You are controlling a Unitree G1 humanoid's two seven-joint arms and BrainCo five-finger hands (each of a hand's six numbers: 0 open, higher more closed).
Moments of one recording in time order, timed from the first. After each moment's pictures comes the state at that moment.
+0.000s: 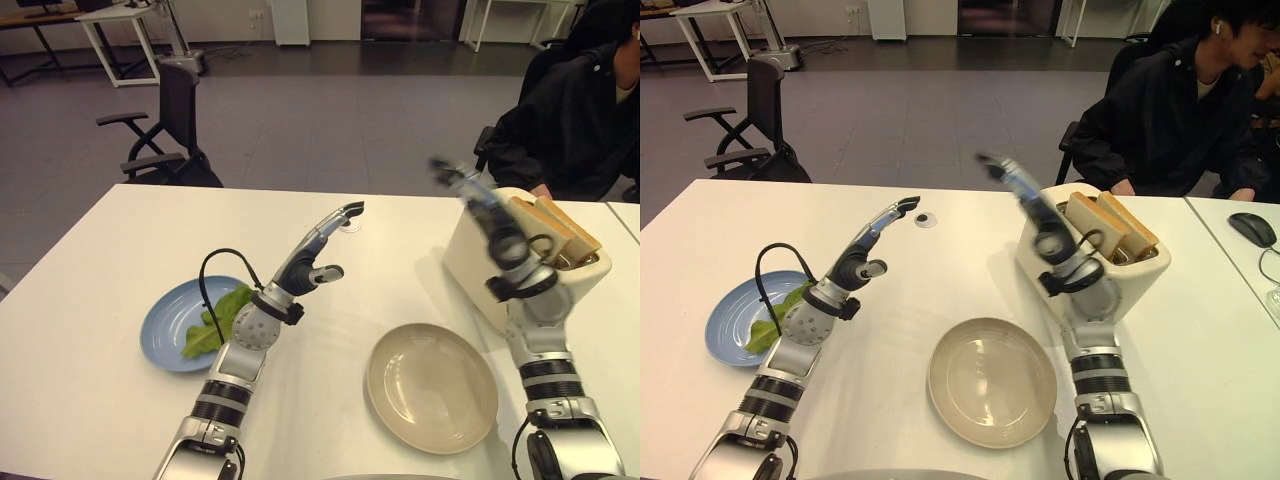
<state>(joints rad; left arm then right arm) -0.29 0.24 -0.15 0.22 0.19 -0.66 -0.17 -0.40 -0.40 -0.13 0.15 0.34 -0.78 0.52</state>
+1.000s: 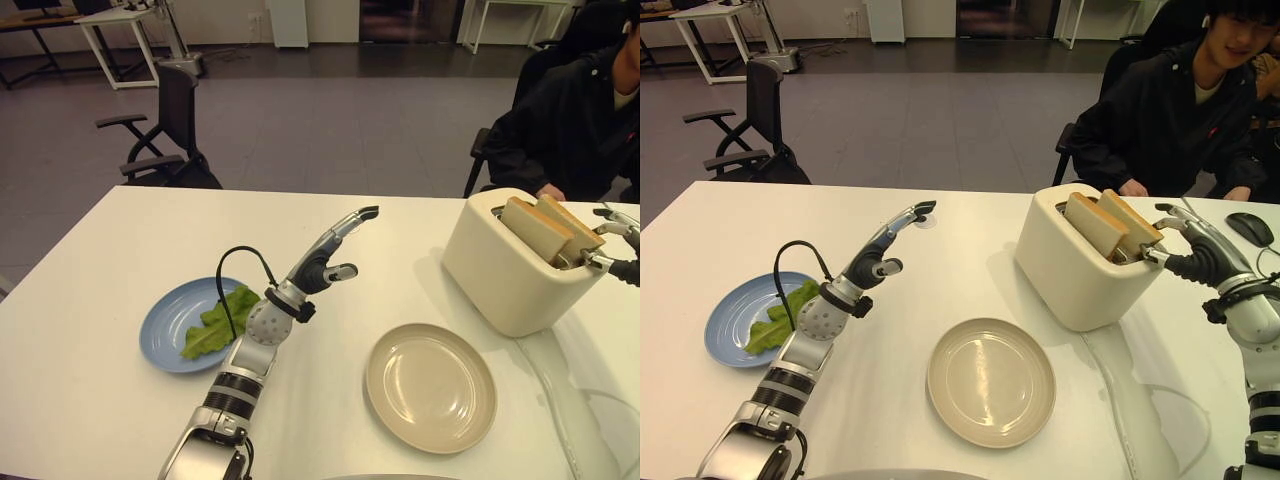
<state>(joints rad) -0.34 0.21 -0.19 0.29 0.19 -0.67 -0.18 -0.18 -0.95 -0.24 0.51 -0.27 -0.53 0.22</state>
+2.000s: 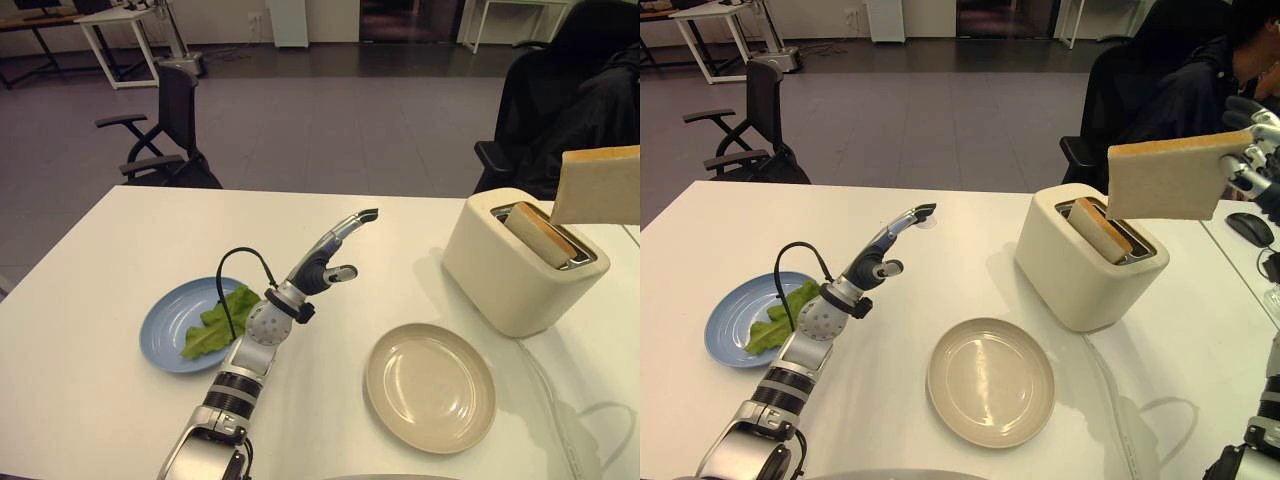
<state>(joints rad) -0.34 0.22 -0.18 0.32 0.20 -0.67 -0.19 -0.25 -0.90 -0.53 0.23 0.47 -0.28 0.67</state>
